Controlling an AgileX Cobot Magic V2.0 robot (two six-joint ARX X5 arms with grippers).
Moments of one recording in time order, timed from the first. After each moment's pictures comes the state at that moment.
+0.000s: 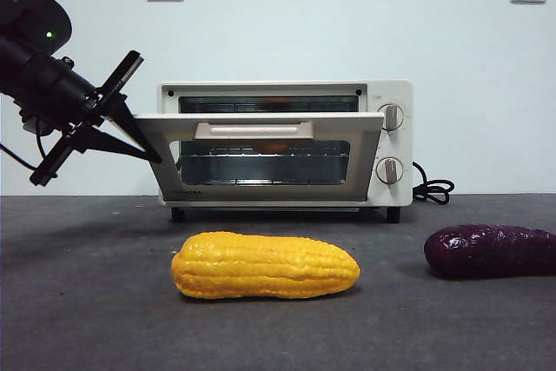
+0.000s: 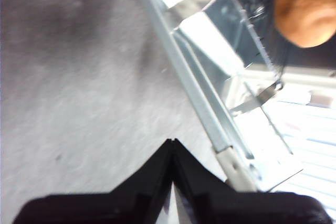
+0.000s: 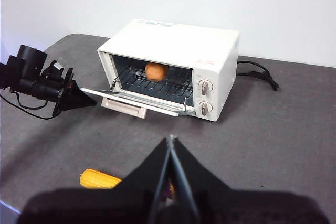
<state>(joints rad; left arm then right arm) -0.09 1.75 1.11 -0.16 0.71 -0.87 0.88 0.74 1.74 -1.36 0.42 0.20</state>
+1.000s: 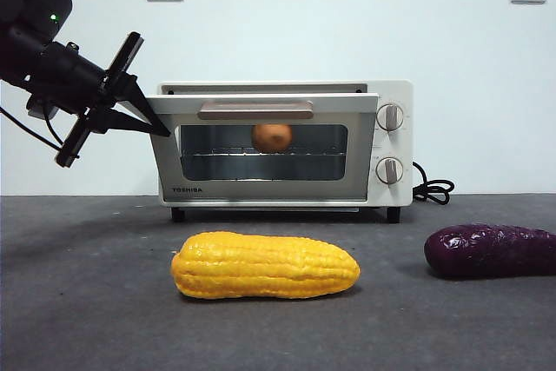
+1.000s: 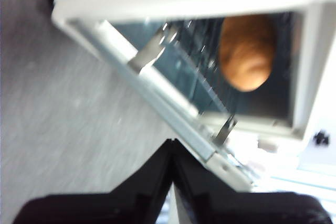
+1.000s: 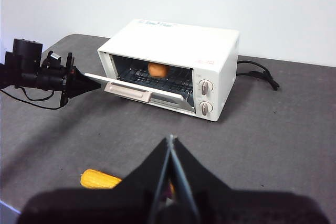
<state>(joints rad) -0.09 1.75 1.11 0.09 0.64 -1.08 0.88 0.74 1.74 -1.36 0.42 0.20</state>
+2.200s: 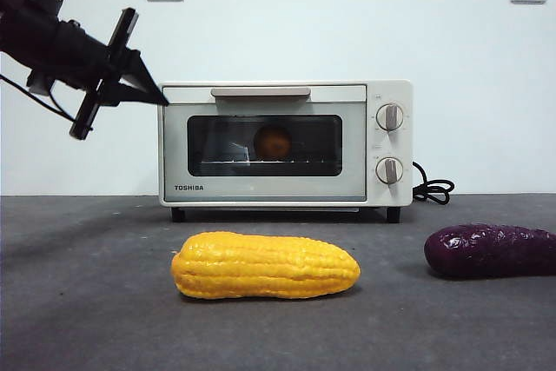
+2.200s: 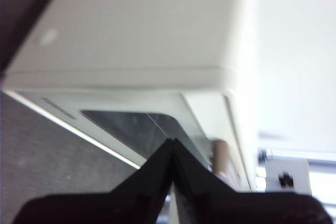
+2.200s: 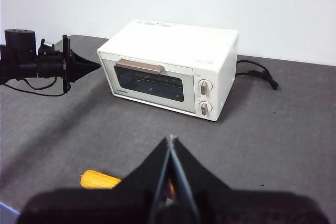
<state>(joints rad) -0.09 1.75 1.17 0.22 0.56 -1.21 0.88 0.74 1.74 -1.36 0.42 0.21</state>
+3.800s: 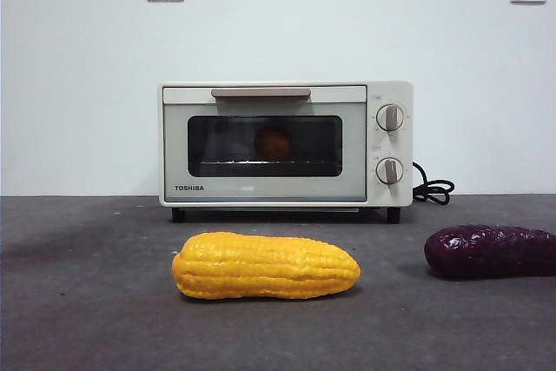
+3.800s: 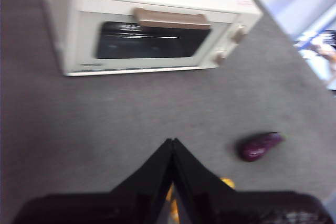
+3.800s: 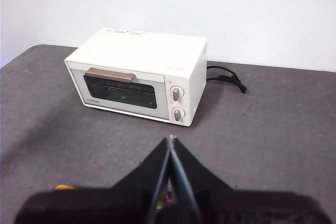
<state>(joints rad) -0.09 0.95 1.19 -0.81 0.42 -0.17 0.88 0.74 1.74 -1.36 0.54 0.21</state>
